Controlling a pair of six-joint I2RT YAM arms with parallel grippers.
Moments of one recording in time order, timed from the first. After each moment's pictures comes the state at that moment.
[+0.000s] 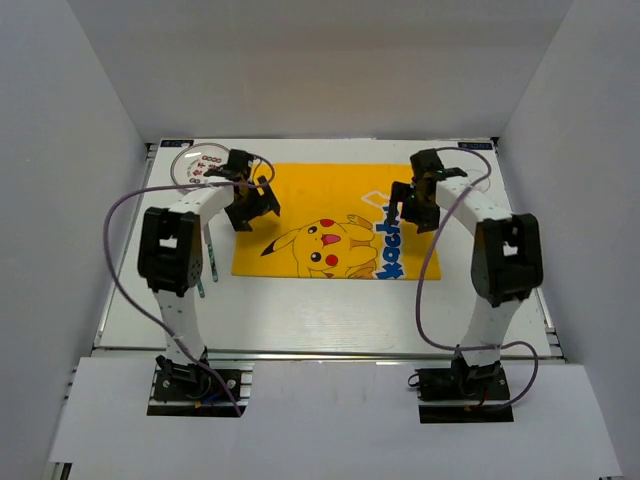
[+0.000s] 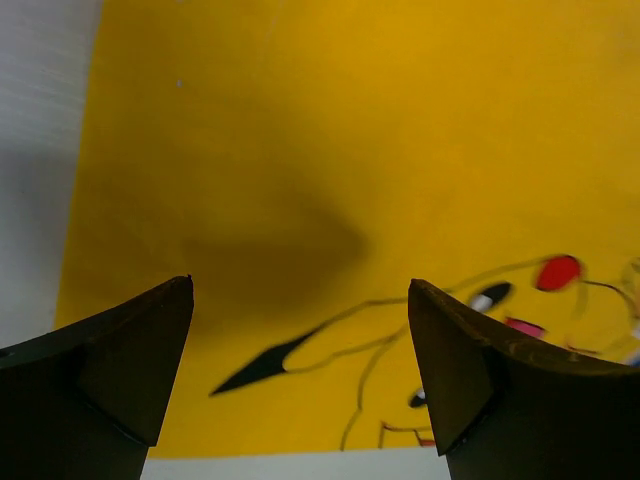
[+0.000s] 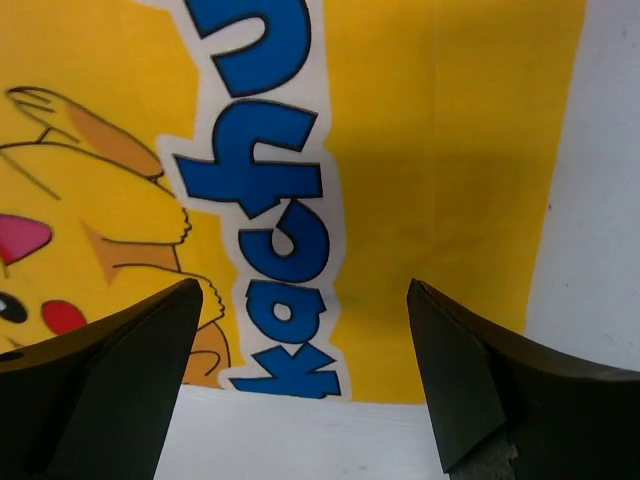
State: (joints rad) left arm -0.22 1.93 1.48 -0.59 0.07 -0.65; right arm 0.23 1.81 1.36 -0.67 -0.08 0.36
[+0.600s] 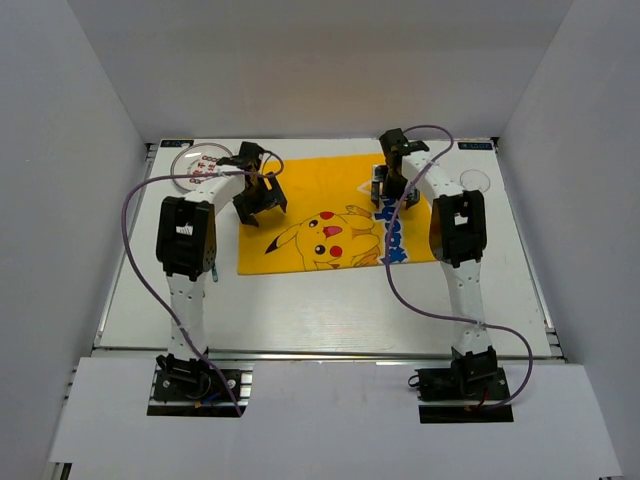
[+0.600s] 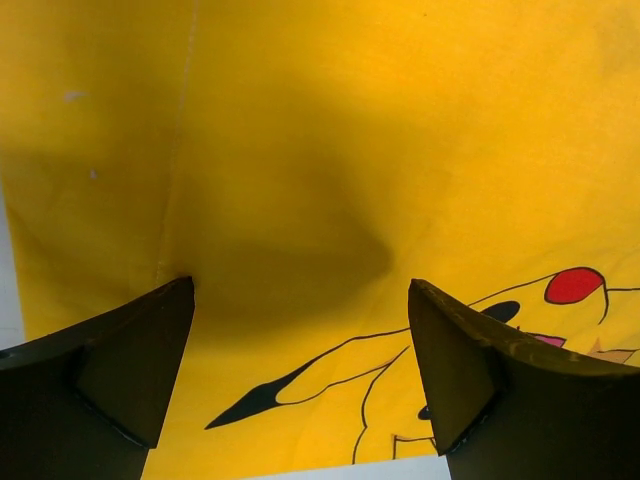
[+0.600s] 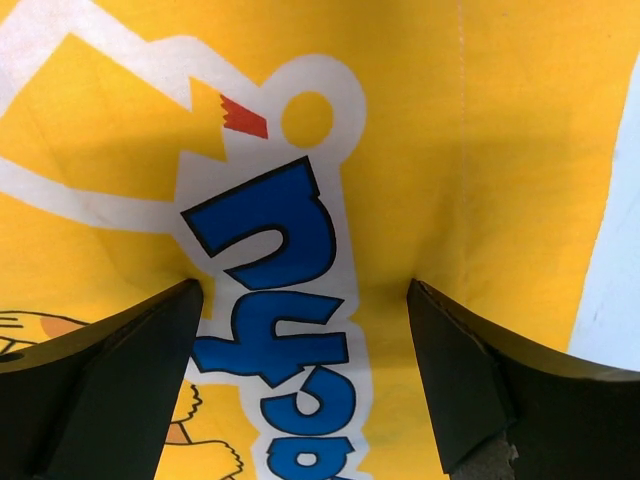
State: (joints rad) left arm -0.24 2.21 1.75 -0.74 0.06 -0.63; right arm 0.30 2.42 2.11 -0.95 0.14 0.30
